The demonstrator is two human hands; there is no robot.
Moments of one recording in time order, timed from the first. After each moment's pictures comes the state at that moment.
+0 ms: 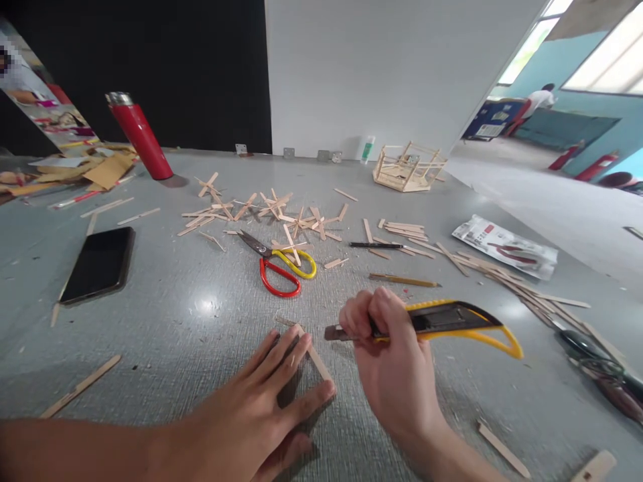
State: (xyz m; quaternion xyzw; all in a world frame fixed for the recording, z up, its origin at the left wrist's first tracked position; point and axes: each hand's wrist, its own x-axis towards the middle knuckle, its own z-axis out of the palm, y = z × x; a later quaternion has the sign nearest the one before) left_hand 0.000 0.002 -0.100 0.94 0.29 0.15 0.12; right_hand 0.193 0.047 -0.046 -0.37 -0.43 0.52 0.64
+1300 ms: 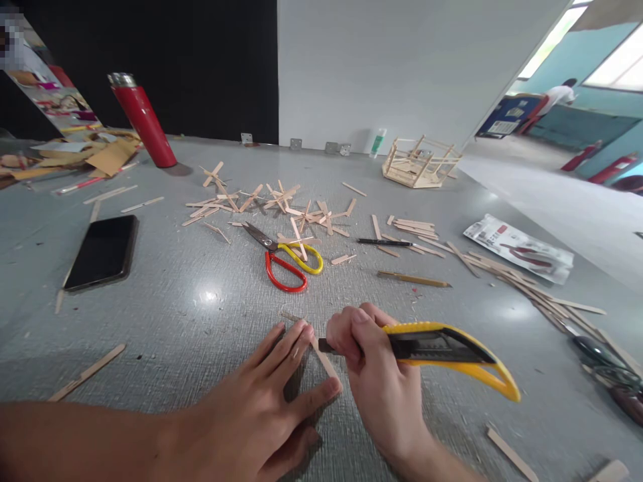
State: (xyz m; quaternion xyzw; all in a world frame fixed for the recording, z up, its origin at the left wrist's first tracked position) left_hand 0.001 0.001 -0.097 0.93 0.30 0.17 0.12; right_hand 0.183 0.033 -0.064 -0.40 -0.49 0.51 0.58
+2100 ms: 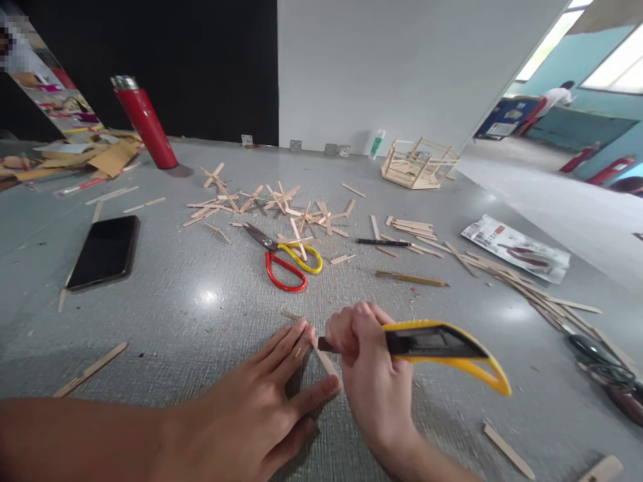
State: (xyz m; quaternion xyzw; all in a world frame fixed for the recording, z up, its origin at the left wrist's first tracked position) left_hand 0.002 0.002 -0.092 0.93 0.29 0.19 0.13; right_hand 0.171 0.035 -0.065 -0.39 -0.36 0.54 0.65
